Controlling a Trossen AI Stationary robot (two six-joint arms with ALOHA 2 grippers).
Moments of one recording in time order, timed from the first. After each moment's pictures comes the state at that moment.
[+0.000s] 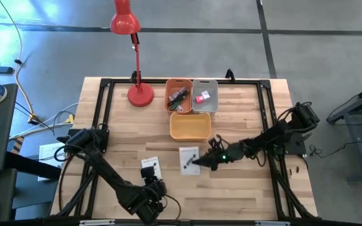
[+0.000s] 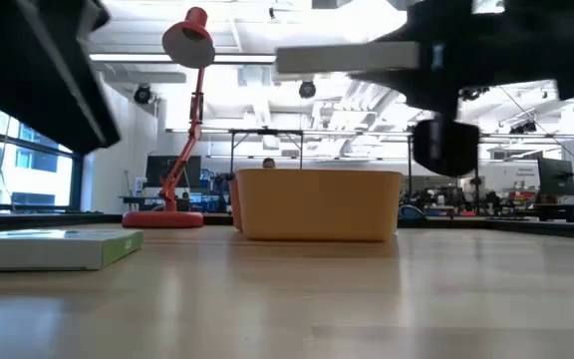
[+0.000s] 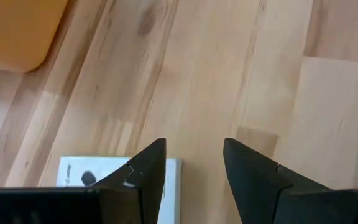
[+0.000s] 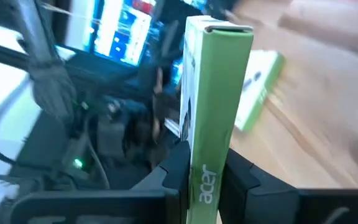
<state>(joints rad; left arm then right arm) -0.68 2.03 1.47 -0.89 -0.67 -0.94 0.38 1.65 0.52 1.01 0.20 1.23</state>
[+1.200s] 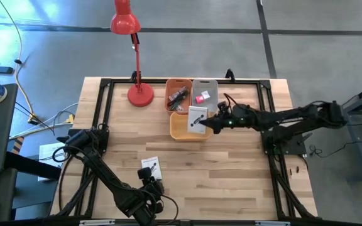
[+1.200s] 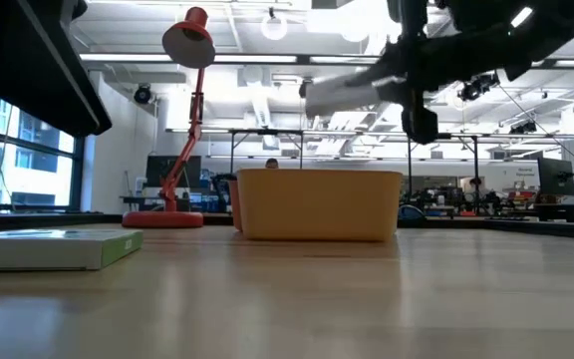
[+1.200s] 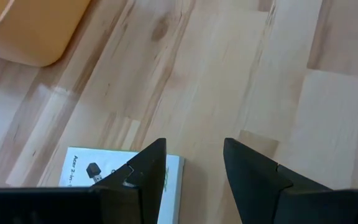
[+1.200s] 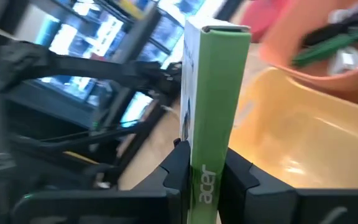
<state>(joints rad) -0.71 2.03 1.47 -0.92 -0.74 -1.05 -0.12 1.21 0.52 0.47 -0.03 0.93</state>
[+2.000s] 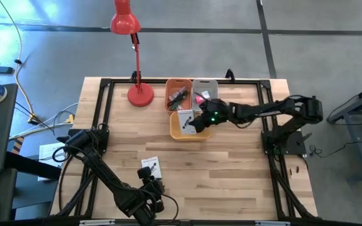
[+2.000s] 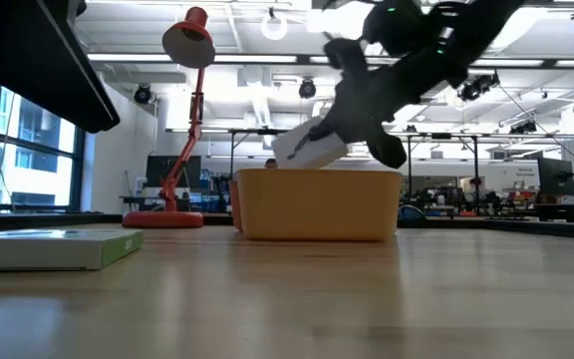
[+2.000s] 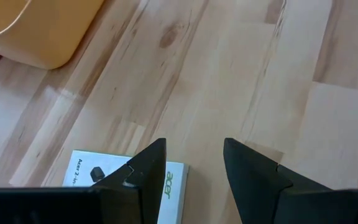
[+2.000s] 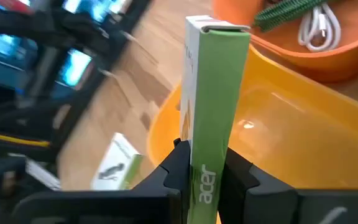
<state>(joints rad) -0.71 2.03 1.47 -0.92 -0.77 -1.09 -0.20 1.53 0.80 0.19 -0.14 0.85</state>
